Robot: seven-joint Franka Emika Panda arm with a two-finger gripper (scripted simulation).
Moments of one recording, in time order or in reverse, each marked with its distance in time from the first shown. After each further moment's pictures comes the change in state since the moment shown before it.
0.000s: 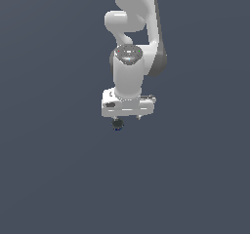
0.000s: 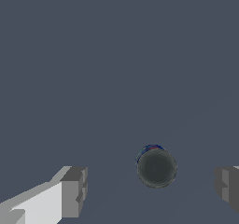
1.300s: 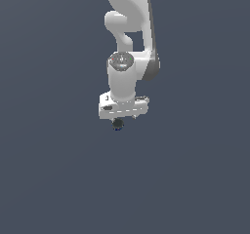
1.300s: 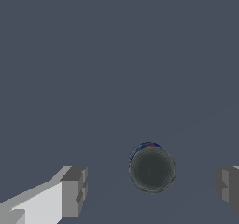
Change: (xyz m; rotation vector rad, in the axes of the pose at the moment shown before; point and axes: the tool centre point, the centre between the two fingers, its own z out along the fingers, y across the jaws) arm -0.016 0.013 0.029 0.016 0.002 -0.081
